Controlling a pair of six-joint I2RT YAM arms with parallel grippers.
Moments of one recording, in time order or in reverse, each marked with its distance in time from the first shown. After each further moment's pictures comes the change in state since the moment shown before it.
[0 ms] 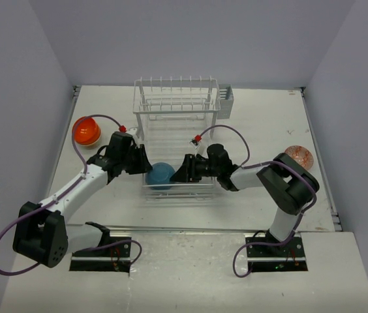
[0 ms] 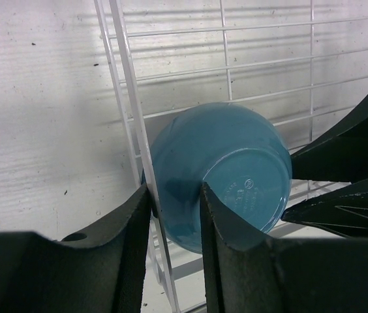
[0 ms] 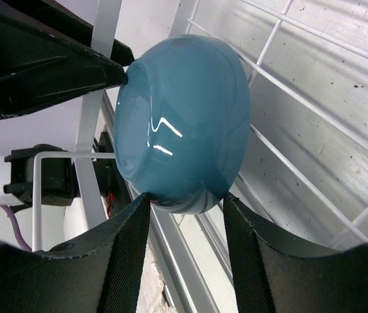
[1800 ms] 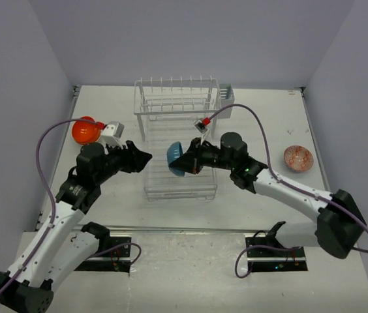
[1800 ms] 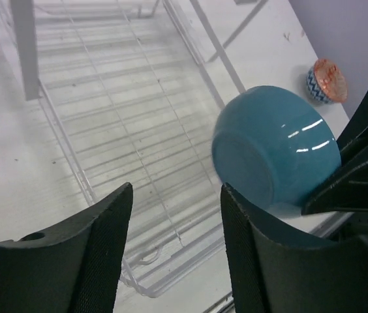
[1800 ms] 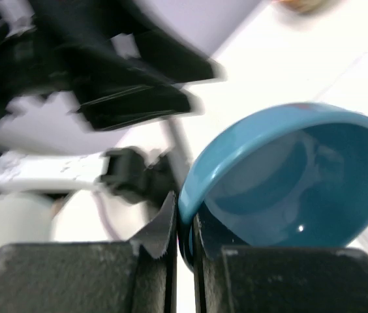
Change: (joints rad) left arm -0.010 -0.457 -0.038 0.100 0.096 0.034; right arm 0.068 -0.426 0.096 -0.188 0.000 -0.127
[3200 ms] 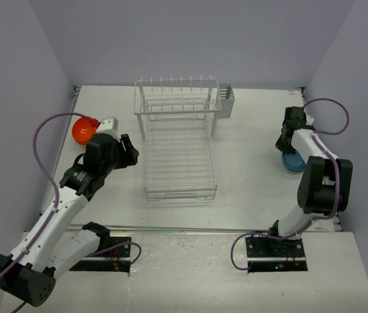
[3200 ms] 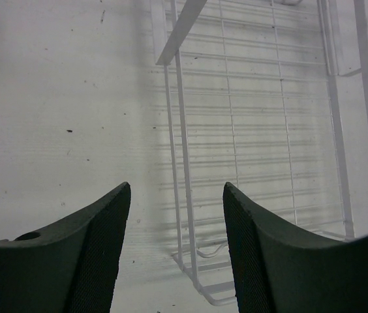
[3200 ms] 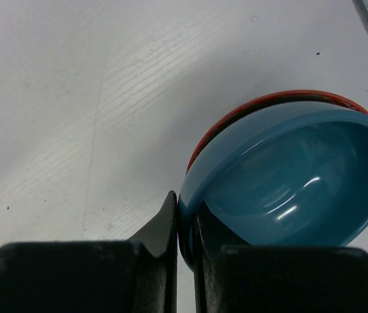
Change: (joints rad) left arm -0.005 0.109 0.124 -0.240 -0.391 -0.049; right arm -0.890 0.283 0.325 -0.997 0.935 -0.284
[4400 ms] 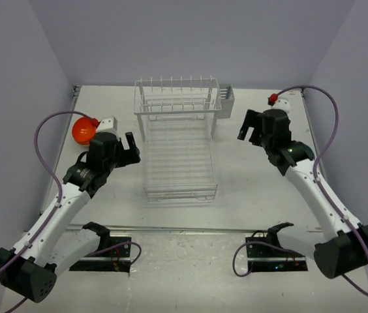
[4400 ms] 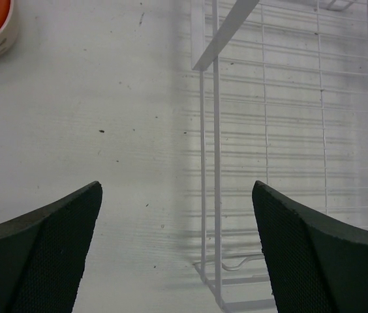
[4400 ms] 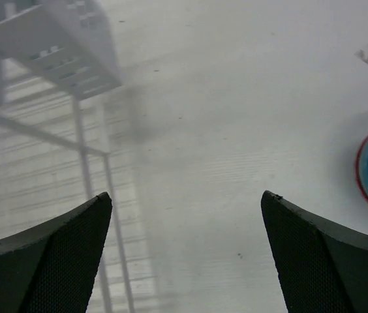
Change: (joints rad) left arm 0.000 0.046 0.000 -0.002 -0.103 0.016; right arm 0.385 -0.435 -0.042 0.033 0.002 -0.011
